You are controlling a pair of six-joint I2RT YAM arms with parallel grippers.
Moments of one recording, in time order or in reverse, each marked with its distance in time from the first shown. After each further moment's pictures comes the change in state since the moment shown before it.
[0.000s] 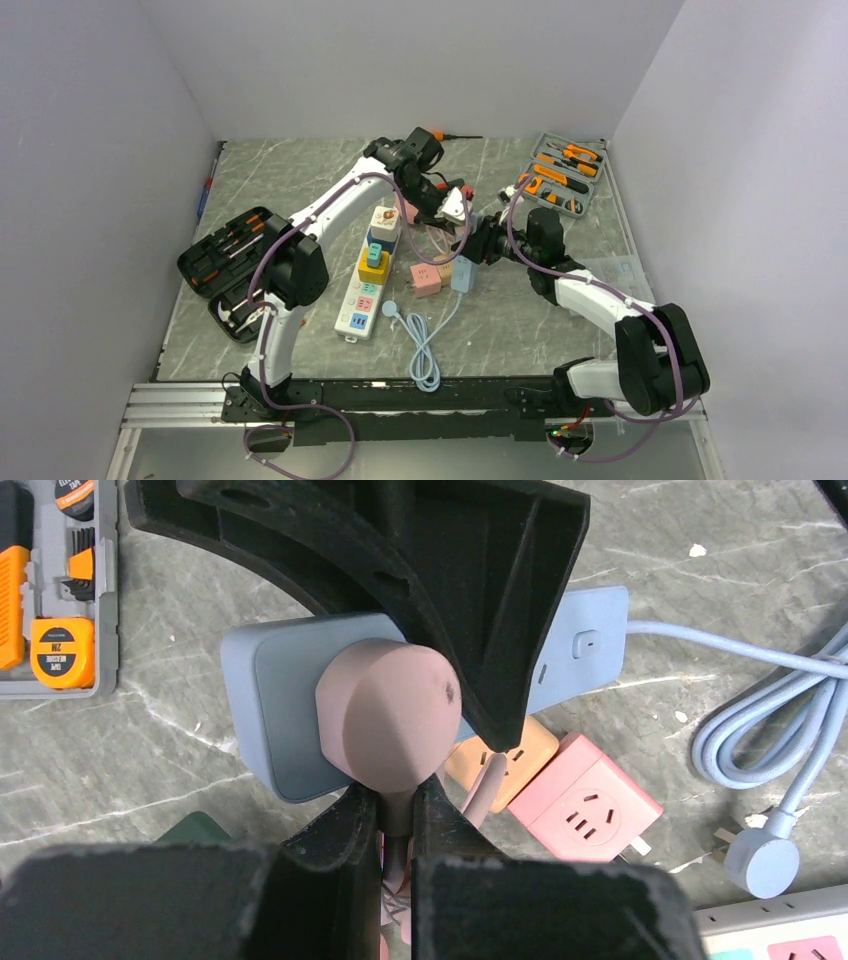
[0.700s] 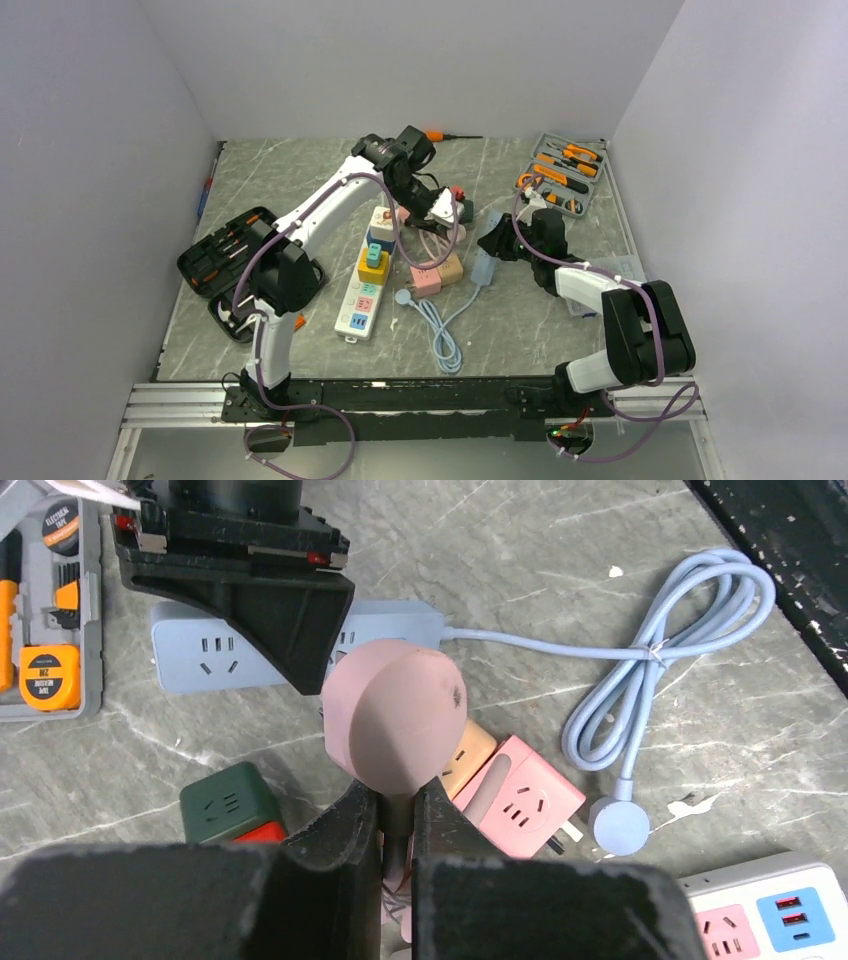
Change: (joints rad) left arm 0.008 -0.081 -0.046 -0.079 0.035 0.051; right arm -0.096 0.140 0.001 -0.052 0.296 0.010
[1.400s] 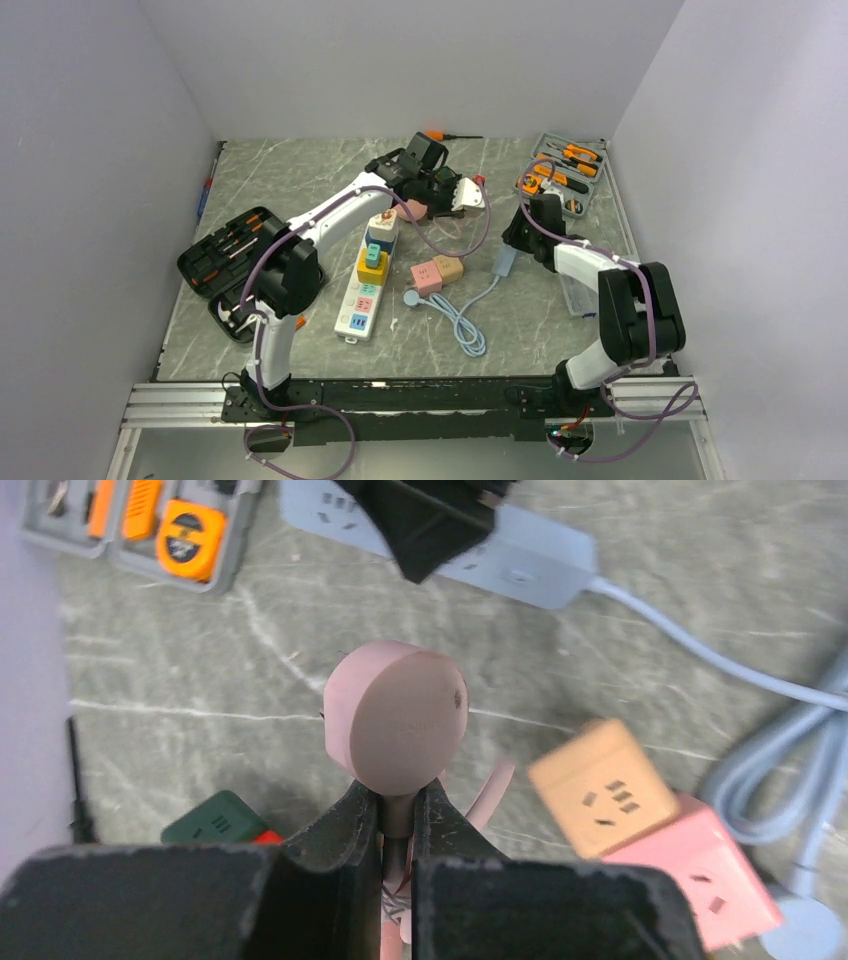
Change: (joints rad) left arm -0.024 -0.026 -0.213 0.575 -0.216 -0.427; right arm -0.046 0.077 0.161 -0.274 0.359 0.046
